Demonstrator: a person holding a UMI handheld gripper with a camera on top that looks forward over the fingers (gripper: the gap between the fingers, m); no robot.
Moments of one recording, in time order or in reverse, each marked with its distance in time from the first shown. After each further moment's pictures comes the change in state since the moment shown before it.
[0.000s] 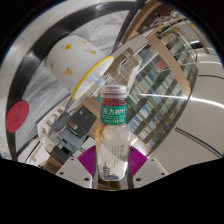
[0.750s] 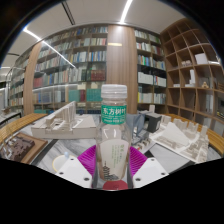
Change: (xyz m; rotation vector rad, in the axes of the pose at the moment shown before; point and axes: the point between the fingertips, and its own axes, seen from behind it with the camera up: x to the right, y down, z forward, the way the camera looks) arm -0.069 0.011 -0.050 -0.281 -0.479 2.229
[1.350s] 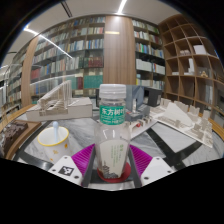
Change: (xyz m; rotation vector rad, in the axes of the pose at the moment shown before) arm 0.010 0.113 0.021 -0.111 0.014 0.016
